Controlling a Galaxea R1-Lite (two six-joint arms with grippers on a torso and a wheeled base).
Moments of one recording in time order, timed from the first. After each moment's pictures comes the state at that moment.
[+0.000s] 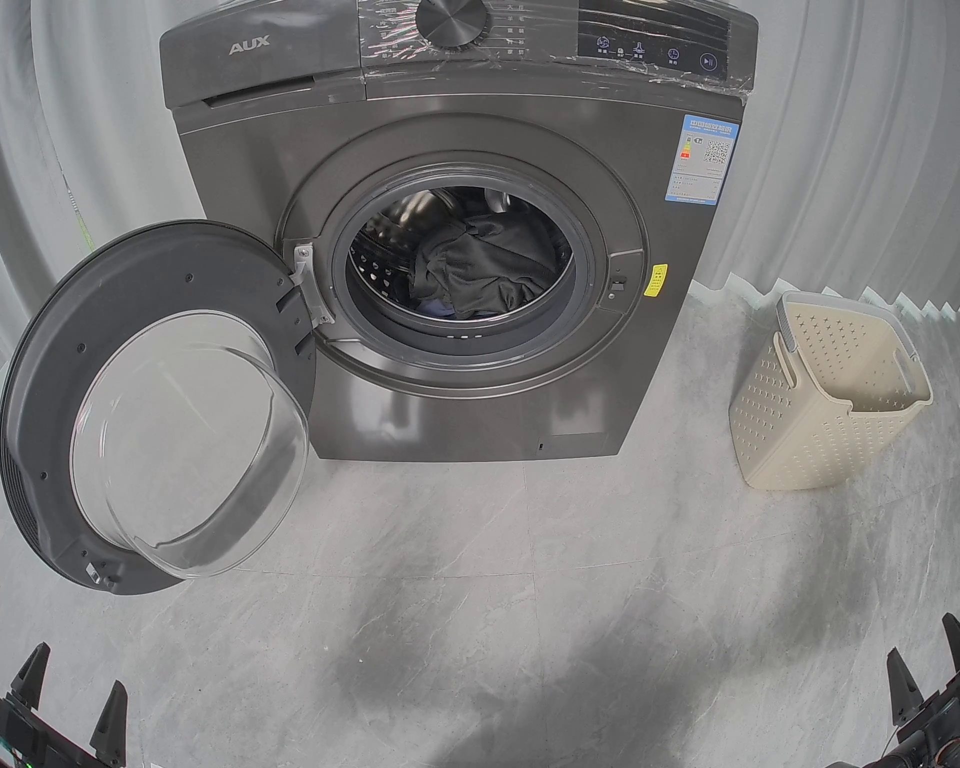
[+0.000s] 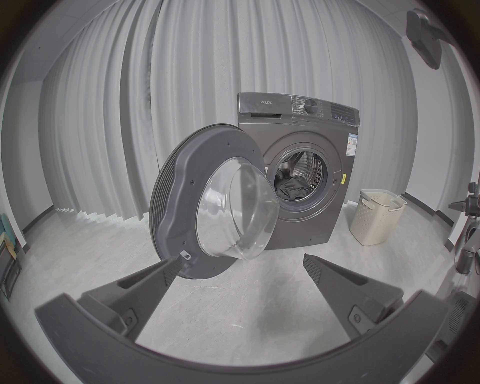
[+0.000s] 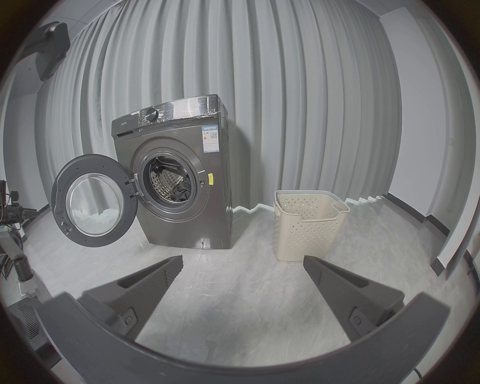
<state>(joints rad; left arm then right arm) 0.00 0.03 -0.02 -0.01 0.01 0.02 0.00 0.01 -0.02 0.01 0.00 0.01</state>
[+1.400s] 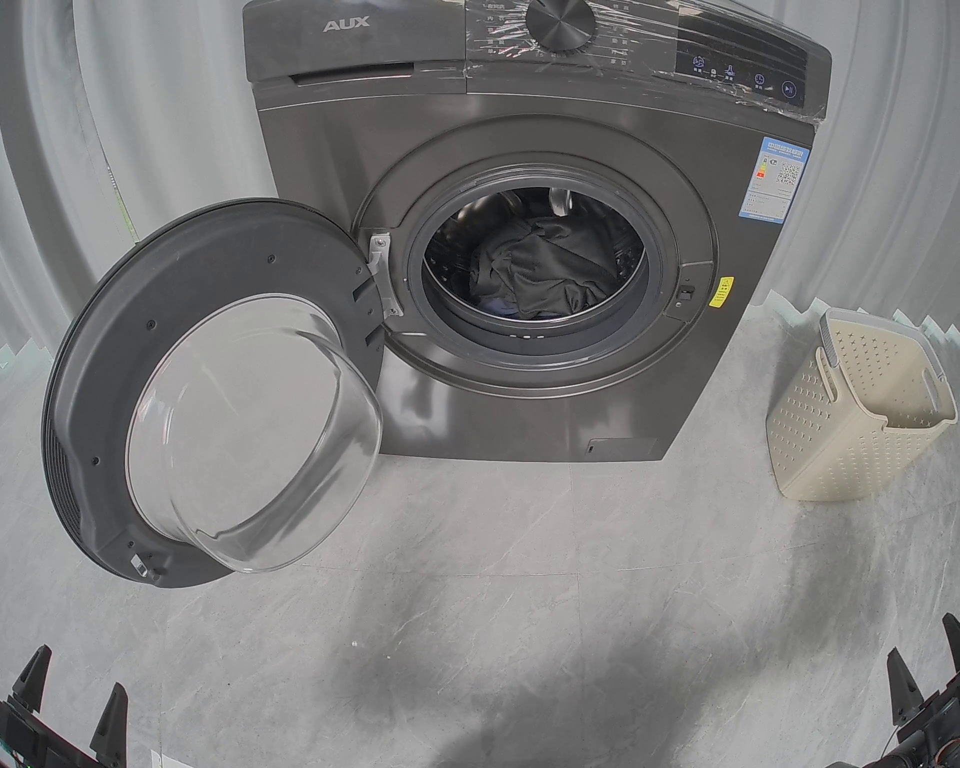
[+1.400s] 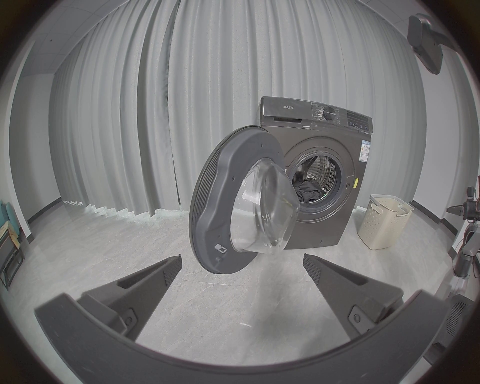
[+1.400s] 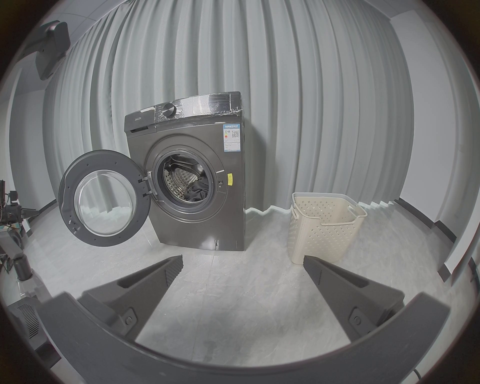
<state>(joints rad) 0.01 0.01 -0.02 0.01 0.01 -0.01 0.00 0.01 -0.02 0.01 0.00 0.01</state>
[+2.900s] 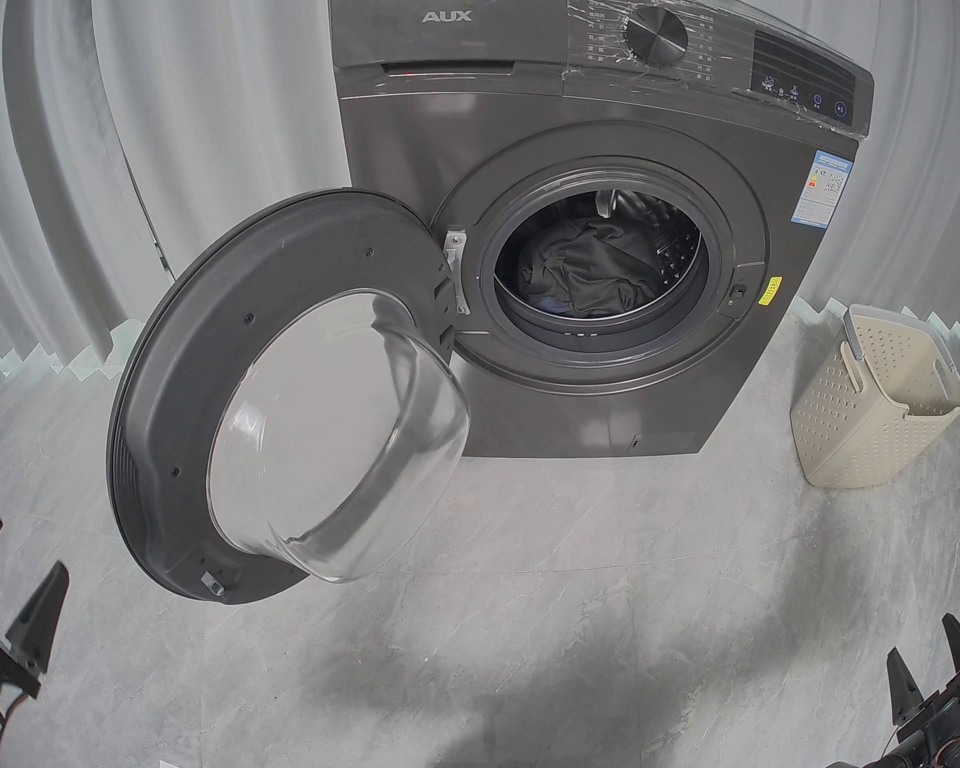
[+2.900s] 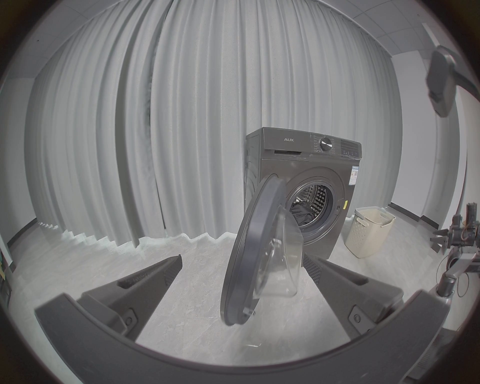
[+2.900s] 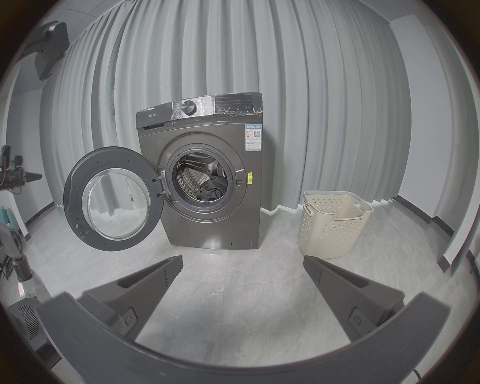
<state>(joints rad) 0.01 0.40 -0.33 -0.14 -0.14 0.03 0.00 0.01 -0.02 0.01 0.00 0.01</state>
